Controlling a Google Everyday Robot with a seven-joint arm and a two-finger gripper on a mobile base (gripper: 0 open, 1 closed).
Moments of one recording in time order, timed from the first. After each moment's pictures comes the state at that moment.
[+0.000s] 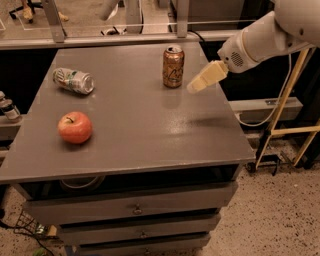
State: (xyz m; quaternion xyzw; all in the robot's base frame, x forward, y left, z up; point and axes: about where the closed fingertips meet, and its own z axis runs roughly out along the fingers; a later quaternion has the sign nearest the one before) arm 0.657 -0.129 0.917 -0.44 0.81 0.12 0.37
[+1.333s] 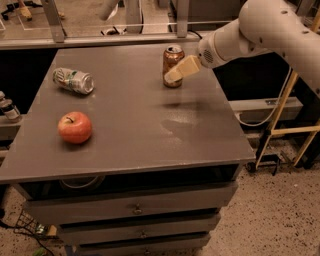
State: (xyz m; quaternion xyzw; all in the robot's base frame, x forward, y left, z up) arm 0.724 -0.079 0.902 -0.41 0.80 0.14 0.42
